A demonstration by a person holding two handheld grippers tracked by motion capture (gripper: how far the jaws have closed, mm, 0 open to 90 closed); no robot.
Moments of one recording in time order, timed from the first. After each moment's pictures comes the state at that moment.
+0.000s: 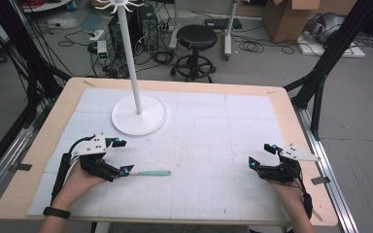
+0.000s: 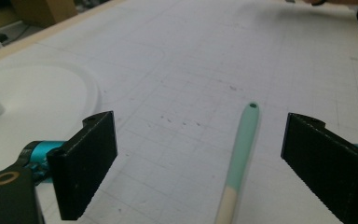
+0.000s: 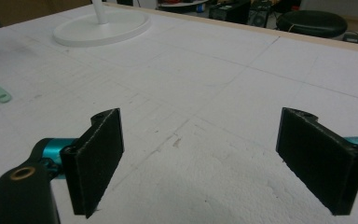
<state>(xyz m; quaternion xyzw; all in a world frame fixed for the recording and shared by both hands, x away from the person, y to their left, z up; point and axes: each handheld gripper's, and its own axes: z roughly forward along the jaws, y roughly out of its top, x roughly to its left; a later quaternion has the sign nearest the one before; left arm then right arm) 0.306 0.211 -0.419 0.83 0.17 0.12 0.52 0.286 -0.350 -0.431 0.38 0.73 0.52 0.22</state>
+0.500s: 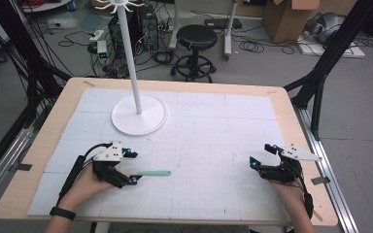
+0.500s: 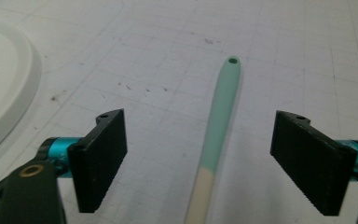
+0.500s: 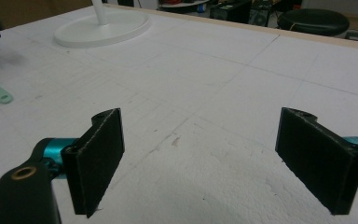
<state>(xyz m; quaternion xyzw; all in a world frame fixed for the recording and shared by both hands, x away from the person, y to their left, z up) 0.306 0.187 -0.438 0.88 0.14 0.09 0.45 0.287 -0.352 -0.432 0.38 0.73 0.52 0.22</state>
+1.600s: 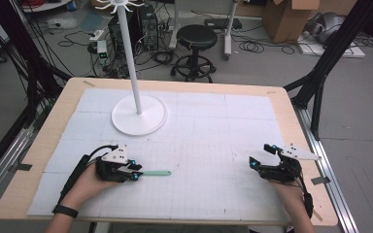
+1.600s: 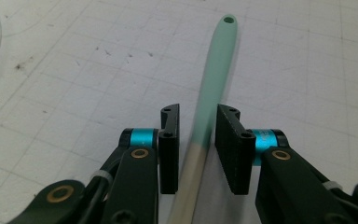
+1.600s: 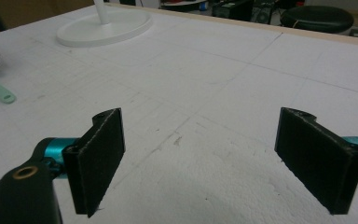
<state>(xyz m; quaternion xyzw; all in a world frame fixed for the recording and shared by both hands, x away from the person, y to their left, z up) 0.309 0.183 -0.442 0.90 0.13 0.06 0.40 0.288 -0.352 -0.432 0.38 0.73 0.52 0.21</state>
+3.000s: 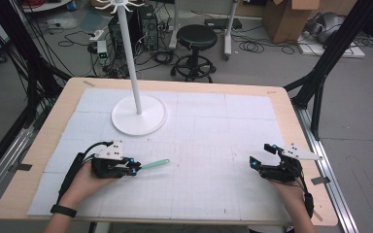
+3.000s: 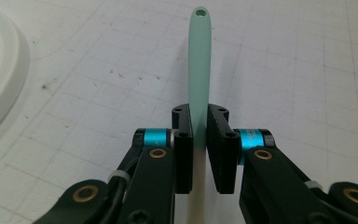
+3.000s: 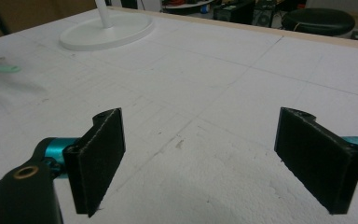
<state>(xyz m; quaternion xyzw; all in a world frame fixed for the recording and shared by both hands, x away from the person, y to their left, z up) 0.305 0.192 -0.422 0.88 0.14 0.07 0.44 0.287 -0.353 -0.429 0.38 0.73 0.53 0.21</state>
